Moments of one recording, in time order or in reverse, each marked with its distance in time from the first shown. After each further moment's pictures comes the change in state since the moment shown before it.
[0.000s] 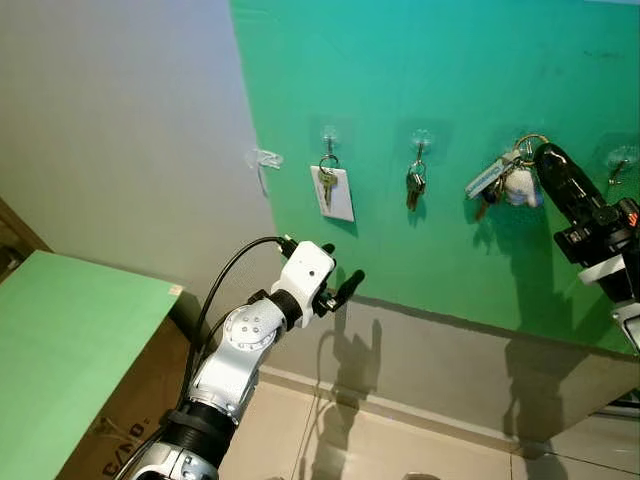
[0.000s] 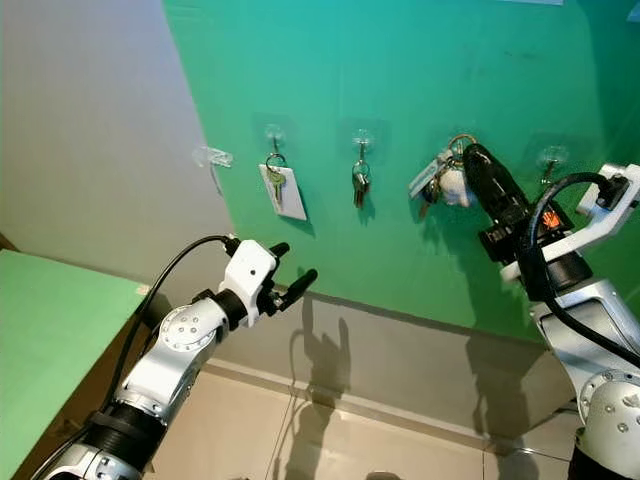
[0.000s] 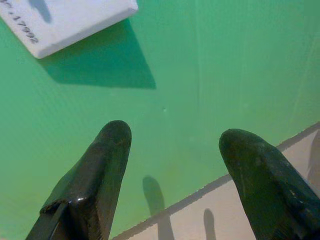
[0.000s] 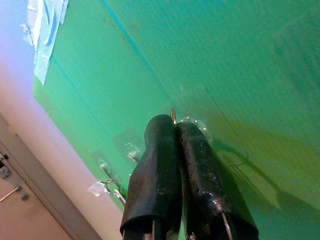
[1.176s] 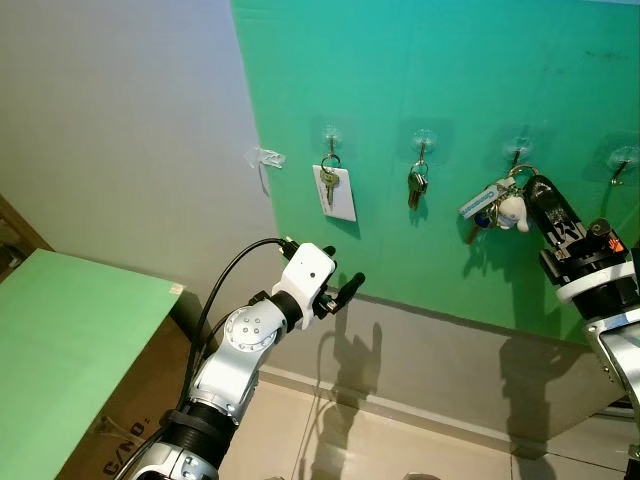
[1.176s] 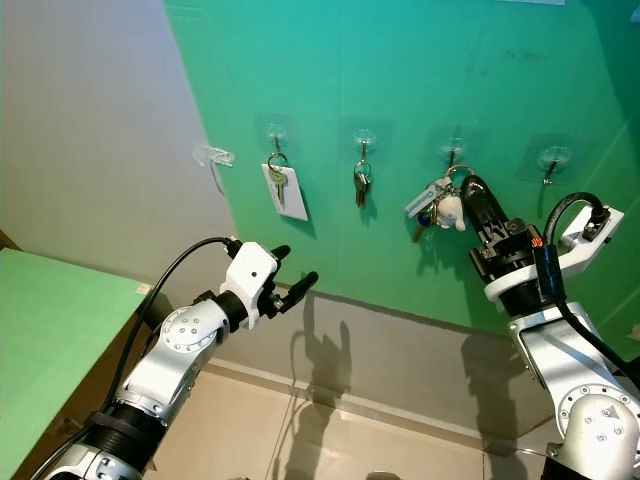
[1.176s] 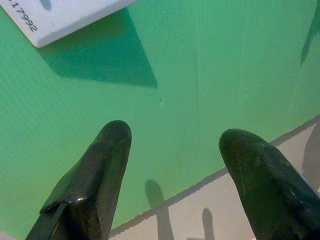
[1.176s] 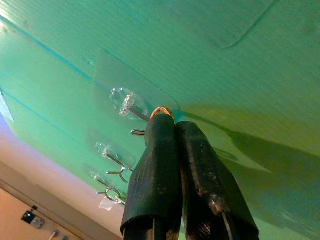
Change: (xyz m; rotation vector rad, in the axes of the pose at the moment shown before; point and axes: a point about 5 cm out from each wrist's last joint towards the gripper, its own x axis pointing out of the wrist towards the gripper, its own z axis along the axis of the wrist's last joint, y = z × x) left arm 0.000 0.000 -0.002 -0.003 0.010 -0.004; right arm -0.007 -0.021 -0.028 0.328 -0.035 -0.141
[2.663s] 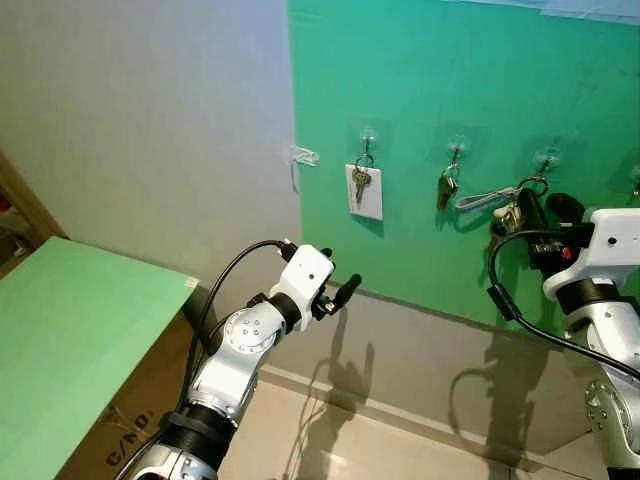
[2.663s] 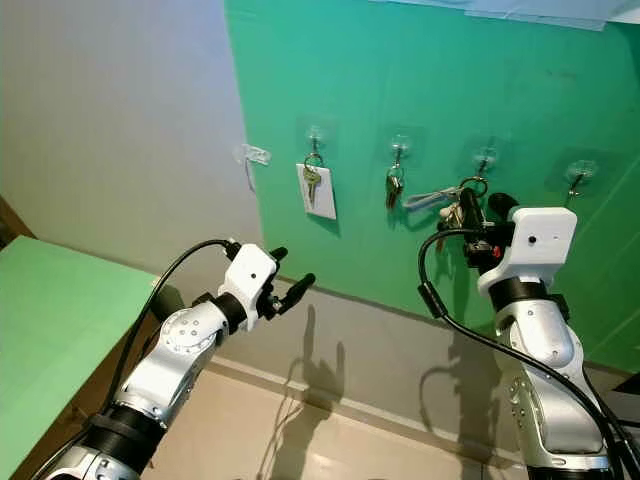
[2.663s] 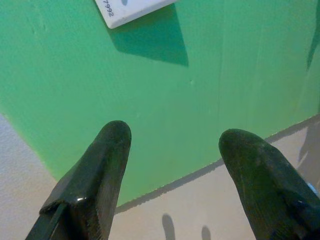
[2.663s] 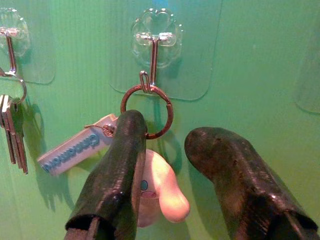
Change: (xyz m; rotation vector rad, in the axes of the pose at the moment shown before) left arm -0.001 0.001 -0.003 0.004 0.021 0.022; right arm 0.009 -0.028 -0.011 -1.093 -0.046 -0.285
